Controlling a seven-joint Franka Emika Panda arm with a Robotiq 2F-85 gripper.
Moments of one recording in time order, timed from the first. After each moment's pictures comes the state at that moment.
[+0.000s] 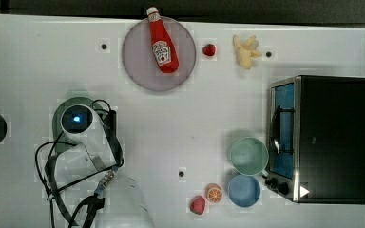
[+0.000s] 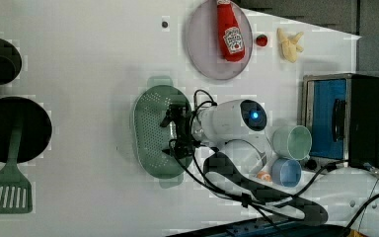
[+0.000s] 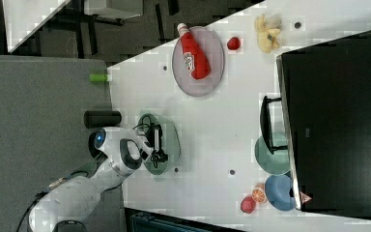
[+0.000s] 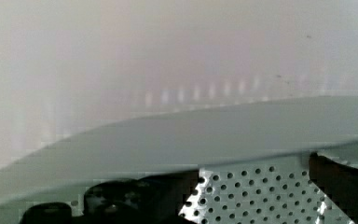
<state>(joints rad) 0.11 0.63 0.39 -2.15 -0.09 1.06 1.26</state>
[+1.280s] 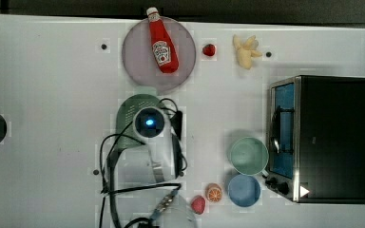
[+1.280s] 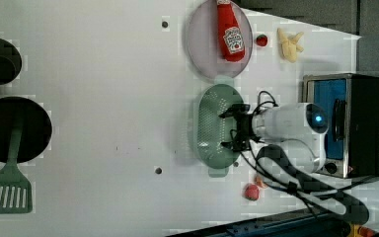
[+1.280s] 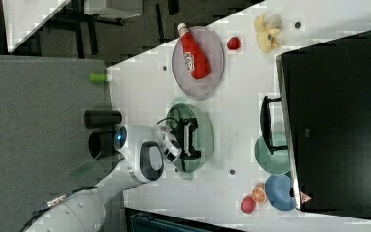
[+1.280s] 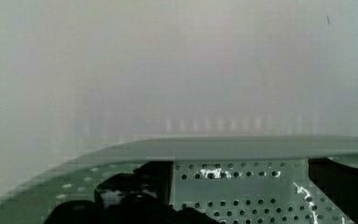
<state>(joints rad) 0.07 0.42 0.09 -2.37 -0.07 1.10 1.06</state>
